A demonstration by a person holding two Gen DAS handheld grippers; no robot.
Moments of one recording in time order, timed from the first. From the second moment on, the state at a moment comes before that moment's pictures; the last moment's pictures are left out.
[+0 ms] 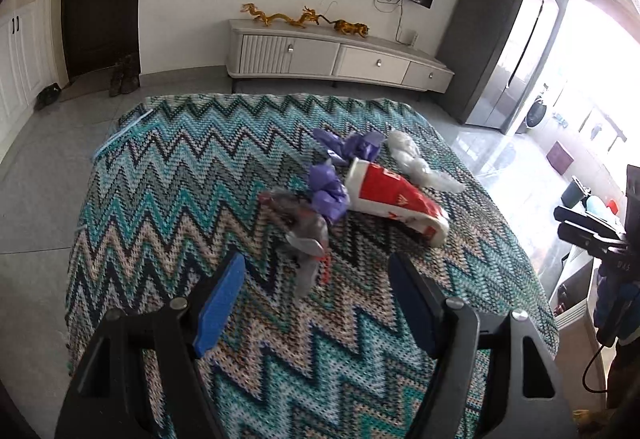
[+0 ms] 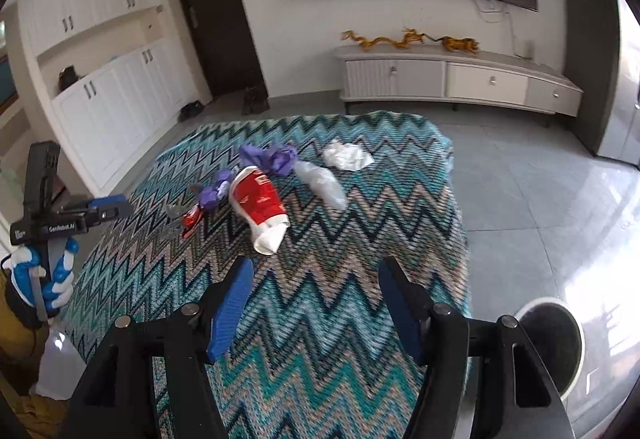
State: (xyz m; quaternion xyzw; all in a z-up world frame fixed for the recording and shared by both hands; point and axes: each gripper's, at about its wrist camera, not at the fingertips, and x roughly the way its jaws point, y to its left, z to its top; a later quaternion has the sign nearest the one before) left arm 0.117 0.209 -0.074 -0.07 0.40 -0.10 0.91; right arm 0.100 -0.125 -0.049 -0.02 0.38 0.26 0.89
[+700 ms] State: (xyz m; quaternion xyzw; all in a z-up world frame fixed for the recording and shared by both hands) left arm 0.191 0.197 -0.144 -0.06 0.46 -0.13 0.88; right arm 0.187 -0.008 -0.112 -0.10 0.45 0.33 0.82
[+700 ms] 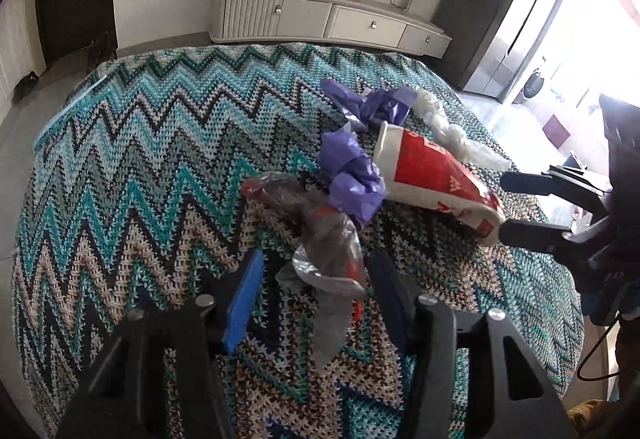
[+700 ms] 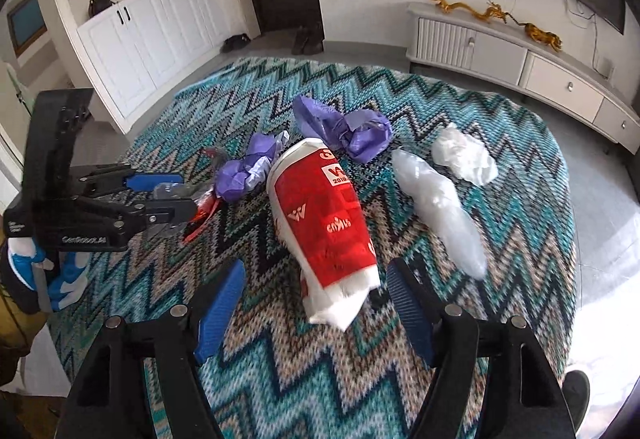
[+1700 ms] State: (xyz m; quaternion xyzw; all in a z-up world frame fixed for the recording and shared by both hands) left arm 0.115 0.242 -0.114 -0.12 0.42 -0.09 0.90; right arm 0.139 -0.043 -0.099 -0.08 0.43 0.33 0.84
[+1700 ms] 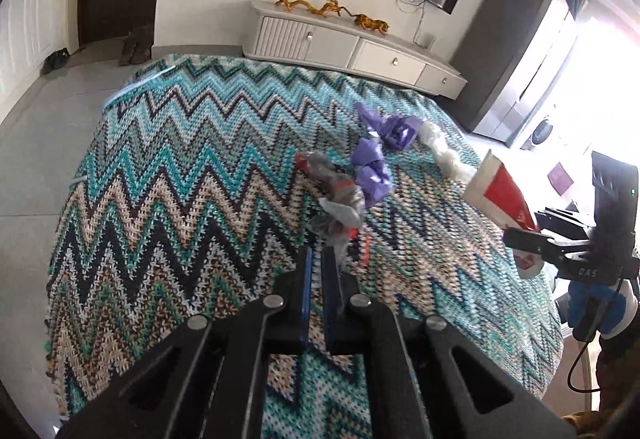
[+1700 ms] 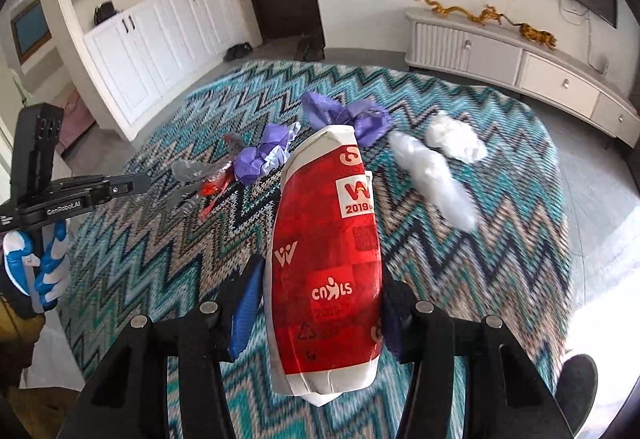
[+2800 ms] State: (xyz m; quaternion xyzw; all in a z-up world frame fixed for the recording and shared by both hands) left arm 0.260 0.123 -0.142 -0.01 0.50 -0.09 0.86; right arm 0.120 -0.166 -0.098 0.05 0.41 0.26 0.87
